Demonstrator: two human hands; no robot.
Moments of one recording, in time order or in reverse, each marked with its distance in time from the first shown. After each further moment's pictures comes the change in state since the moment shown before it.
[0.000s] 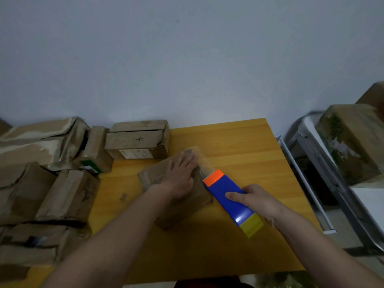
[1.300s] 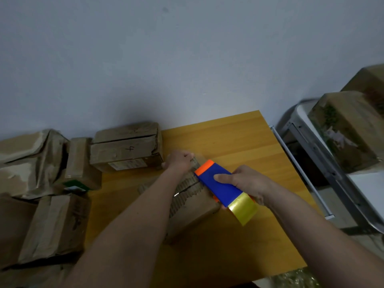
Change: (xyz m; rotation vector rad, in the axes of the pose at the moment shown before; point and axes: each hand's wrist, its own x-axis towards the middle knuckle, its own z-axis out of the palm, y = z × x) left_hand 0.095 -0.027 -0.027 -0.541 0.090 -0.398; right_hand 0.043 -0.085 0.017 0.112 0.015 0.123
